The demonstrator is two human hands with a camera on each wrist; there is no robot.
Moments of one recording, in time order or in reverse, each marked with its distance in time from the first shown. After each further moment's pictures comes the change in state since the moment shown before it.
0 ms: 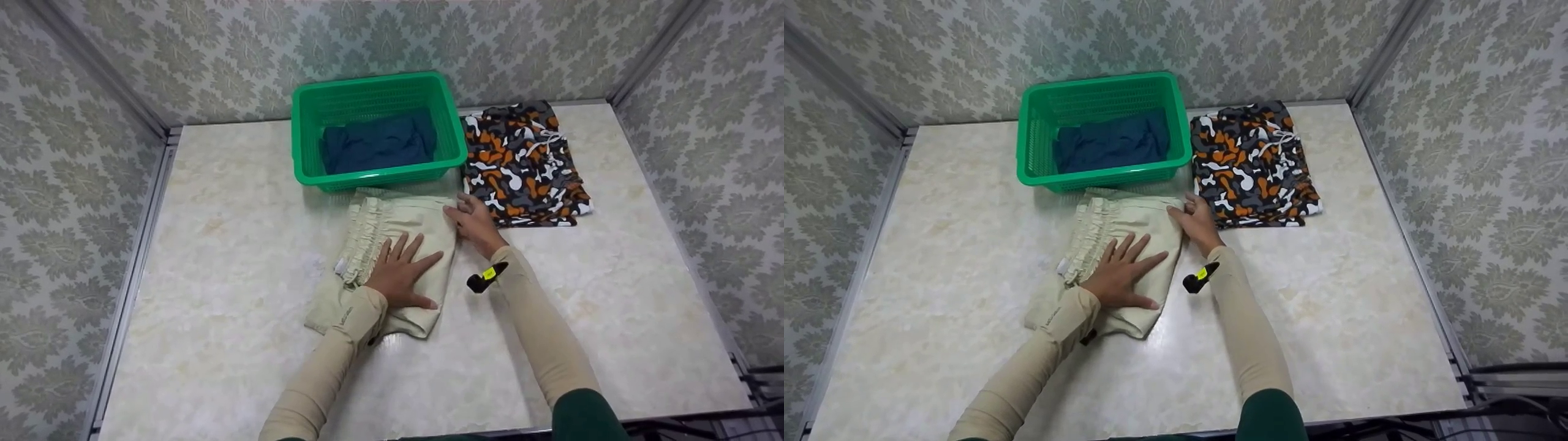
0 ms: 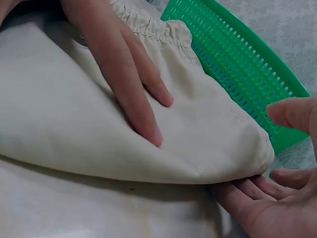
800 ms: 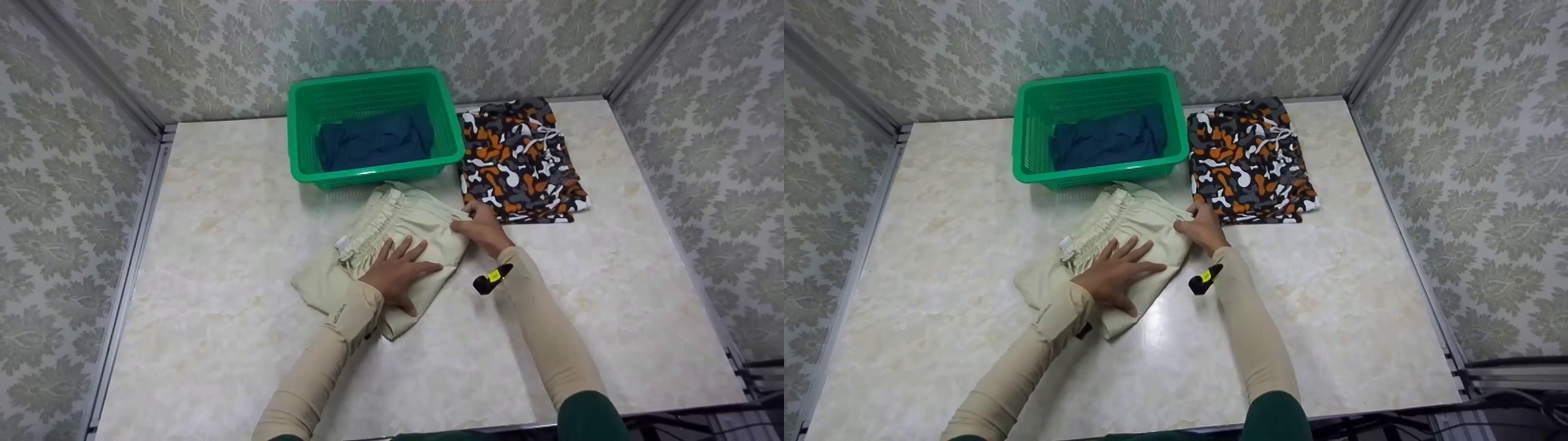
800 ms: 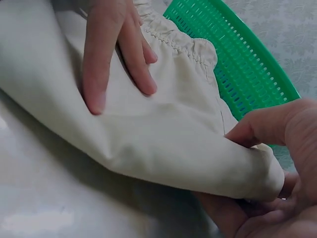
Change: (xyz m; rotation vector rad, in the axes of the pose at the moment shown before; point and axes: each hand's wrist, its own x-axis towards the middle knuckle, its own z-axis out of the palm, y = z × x) left_hand -0.008 0.009 -0.022 0.006 -0.144 0.079; right_hand -0.016 0.002 -0.015 -0.371 0.055 -0.079
